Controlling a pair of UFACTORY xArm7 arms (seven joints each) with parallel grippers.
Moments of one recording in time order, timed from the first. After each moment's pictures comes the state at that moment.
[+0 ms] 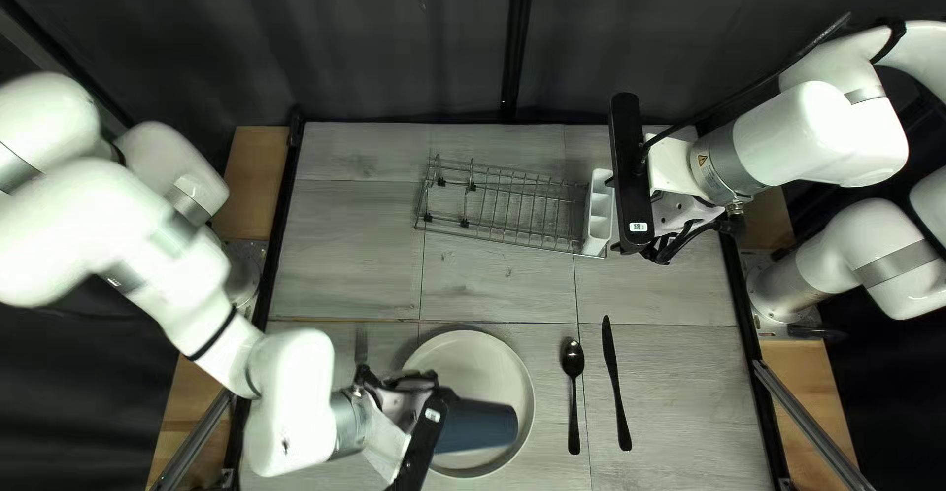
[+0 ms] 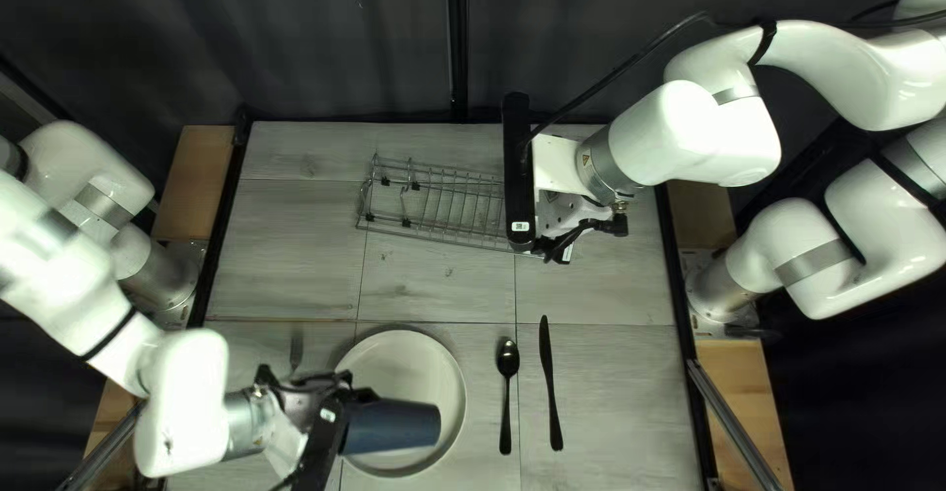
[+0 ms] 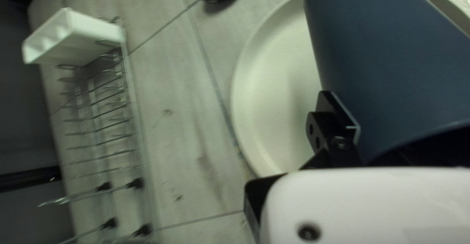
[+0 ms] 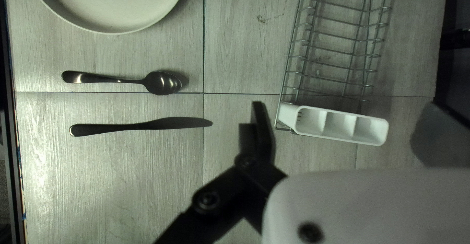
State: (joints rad) left arm -0.50 -0.13 -0.11 0.76 0.93 0.78 -0.82; right arm 0.39 -0.59 -0.24 0.81 -0.37 1.05 0.25
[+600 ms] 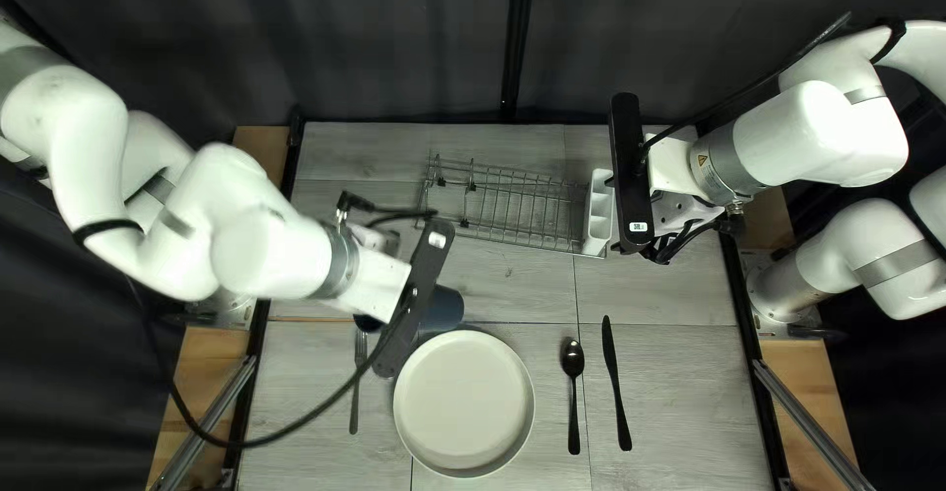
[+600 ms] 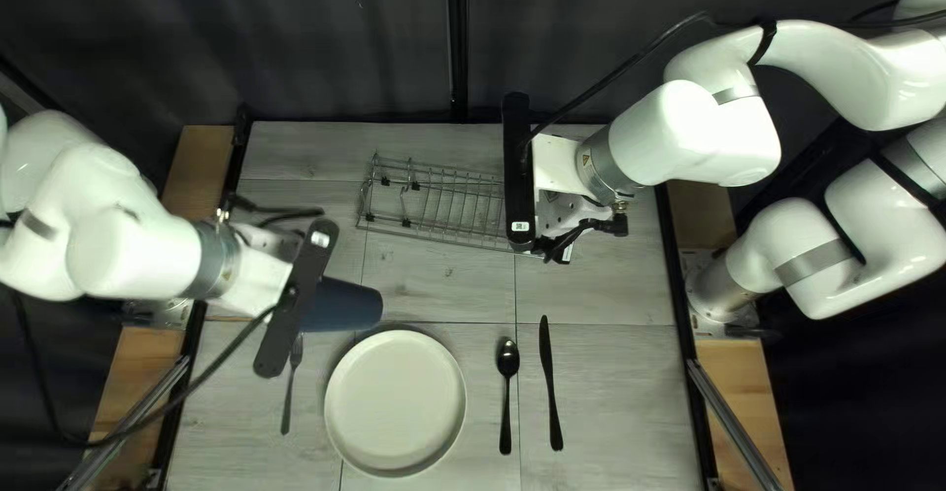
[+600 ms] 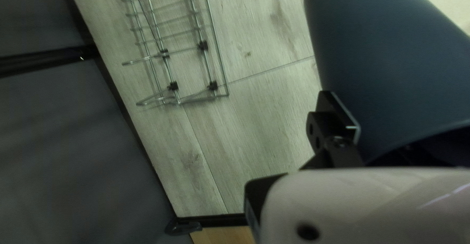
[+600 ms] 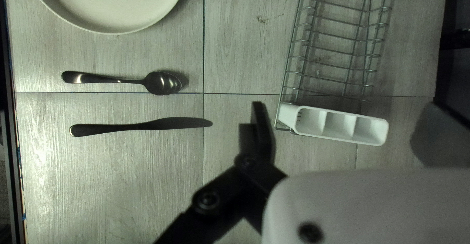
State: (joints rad) left arm -0.56 -0.47 0.13 0.88 0.43 1.25 -0.17; right arm 0.39 -0.59 -0.24 0.81 -0.37 1.05 0.25
